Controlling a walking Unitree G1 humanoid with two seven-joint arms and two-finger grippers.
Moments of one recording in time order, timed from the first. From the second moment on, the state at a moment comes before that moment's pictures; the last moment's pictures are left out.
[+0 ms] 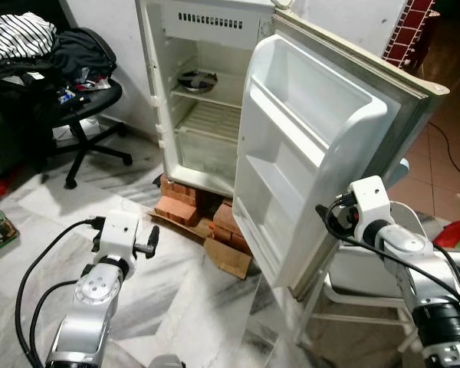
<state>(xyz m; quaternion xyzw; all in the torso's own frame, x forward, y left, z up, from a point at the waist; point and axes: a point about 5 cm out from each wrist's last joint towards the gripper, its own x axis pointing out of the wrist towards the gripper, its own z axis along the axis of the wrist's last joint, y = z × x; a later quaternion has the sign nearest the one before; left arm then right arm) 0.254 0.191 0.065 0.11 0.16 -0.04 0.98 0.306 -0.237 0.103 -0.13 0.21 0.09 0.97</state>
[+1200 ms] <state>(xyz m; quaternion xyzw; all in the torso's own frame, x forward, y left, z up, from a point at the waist) 0.256 0.189 0.066 0.12 0.17 -0.05 0.98 0.319 -0.282 0.163 -0.07 0.12 0.09 0.99</state>
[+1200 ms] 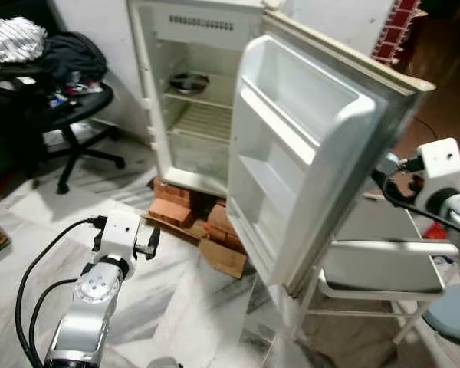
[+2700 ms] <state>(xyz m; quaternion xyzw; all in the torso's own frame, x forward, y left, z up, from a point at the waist) 0.259 0.189 0.076 0.11 0.12 -0.07 0.98 0.272 -0.186 0.109 0.07 0.06 0.03 1.00</state>
